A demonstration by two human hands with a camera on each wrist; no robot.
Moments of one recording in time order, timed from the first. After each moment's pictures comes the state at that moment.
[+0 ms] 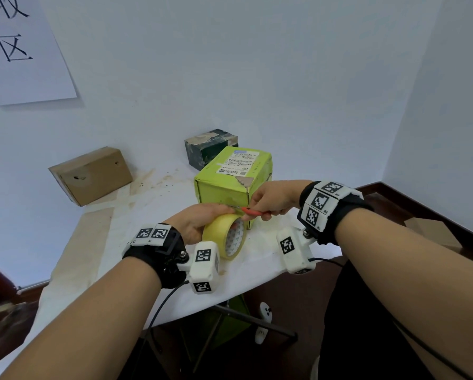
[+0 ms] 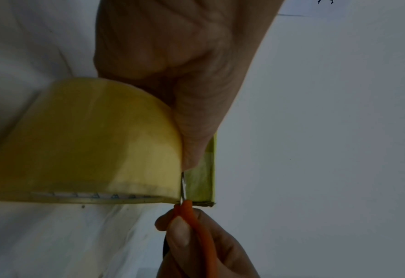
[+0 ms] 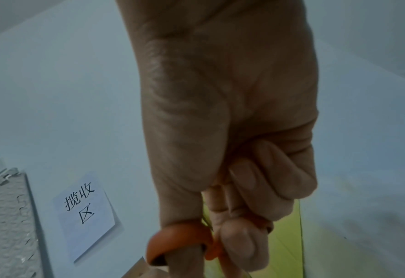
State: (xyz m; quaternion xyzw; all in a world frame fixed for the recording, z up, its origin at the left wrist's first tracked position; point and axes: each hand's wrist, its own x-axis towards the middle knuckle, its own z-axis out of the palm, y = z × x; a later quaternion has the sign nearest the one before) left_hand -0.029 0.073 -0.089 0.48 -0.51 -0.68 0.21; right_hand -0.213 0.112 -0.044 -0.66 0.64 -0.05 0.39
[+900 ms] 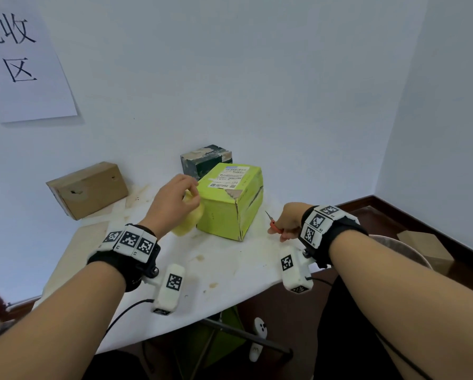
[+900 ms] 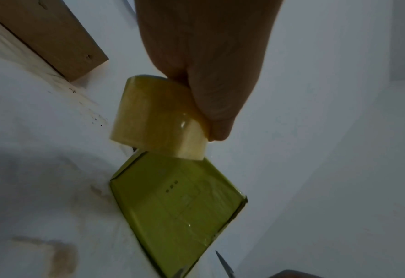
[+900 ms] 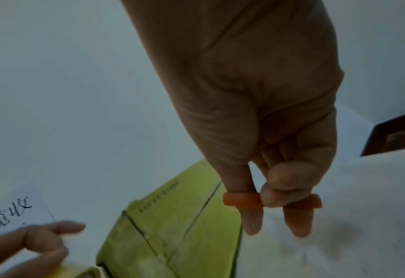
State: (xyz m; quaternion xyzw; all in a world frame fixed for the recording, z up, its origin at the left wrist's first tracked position) left_hand 0.003 0.061 -0.051 0.44 -0.82 -0.11 0.34; right_hand -0.249 0.119 -0.062 -0.49 0.79 -0.02 0.38
